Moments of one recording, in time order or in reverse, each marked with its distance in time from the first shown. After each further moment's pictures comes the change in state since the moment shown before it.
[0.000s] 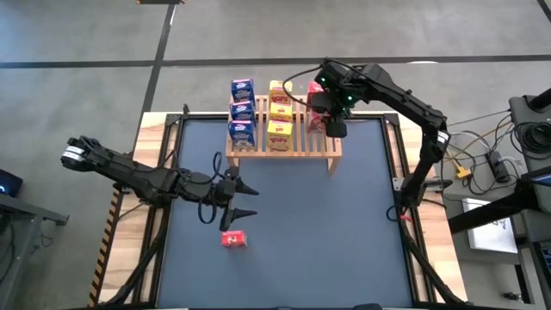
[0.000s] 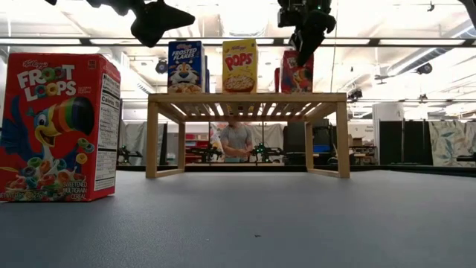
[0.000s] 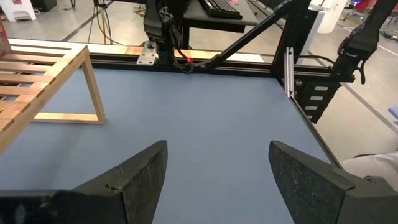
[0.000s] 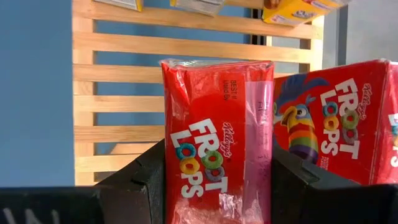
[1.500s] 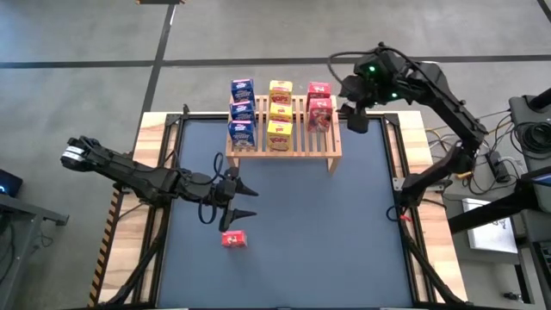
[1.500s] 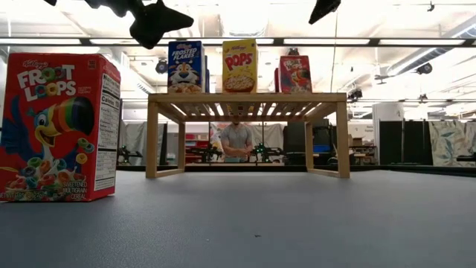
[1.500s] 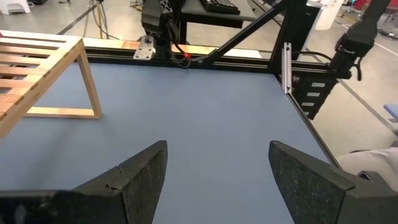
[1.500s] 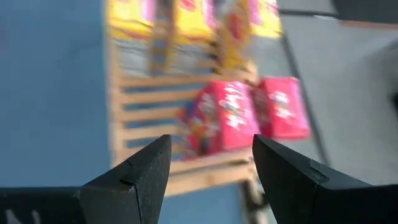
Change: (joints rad) left arm 0.000 0.000 0.000 -0.017 0.014 -0.012; right arm 0.001 -0.273 -0.006 0.068 -0.061 0.149
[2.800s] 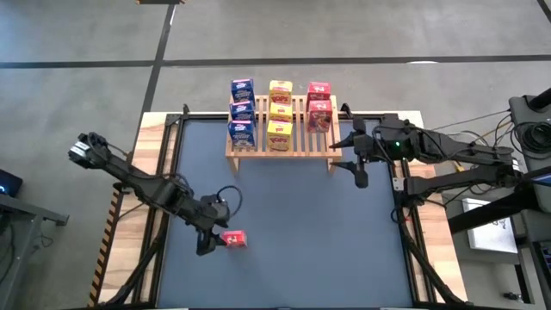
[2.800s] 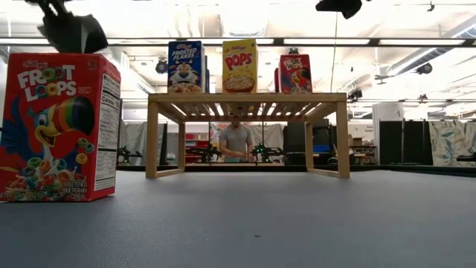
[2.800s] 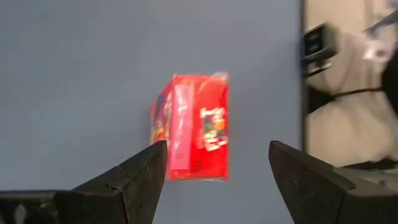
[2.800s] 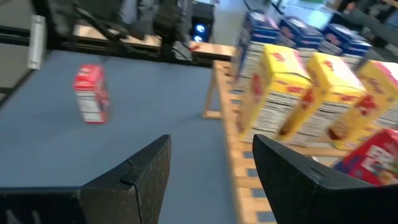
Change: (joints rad) left arm -0.218 0.092 0.230 -0.745 0.167 -0.487; right arm 0.426 -0.556 -0.977 0.859 0.035 0.269
